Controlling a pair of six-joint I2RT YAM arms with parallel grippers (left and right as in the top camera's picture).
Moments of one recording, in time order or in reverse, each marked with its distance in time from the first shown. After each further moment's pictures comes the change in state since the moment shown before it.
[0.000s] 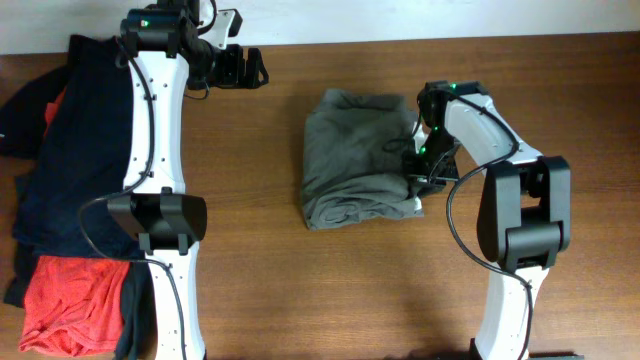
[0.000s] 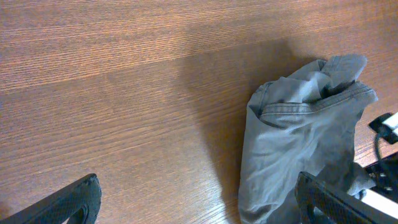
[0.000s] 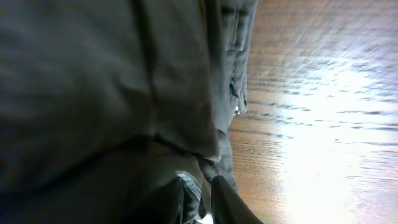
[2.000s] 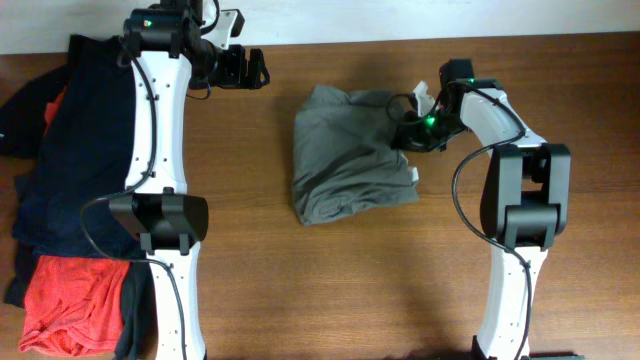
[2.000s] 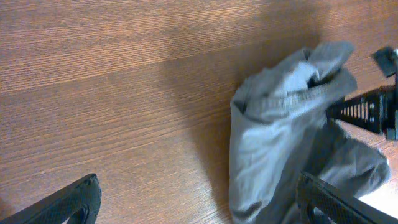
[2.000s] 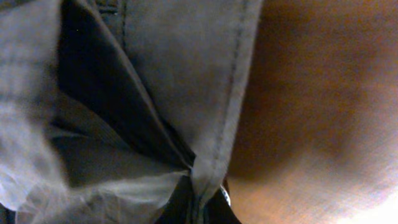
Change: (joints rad) left arm -0.008 0.000 0.000 0.002 -0.018 0.001; right arm -0.117 0.166 0.146 0.427 -0.373 -0.057
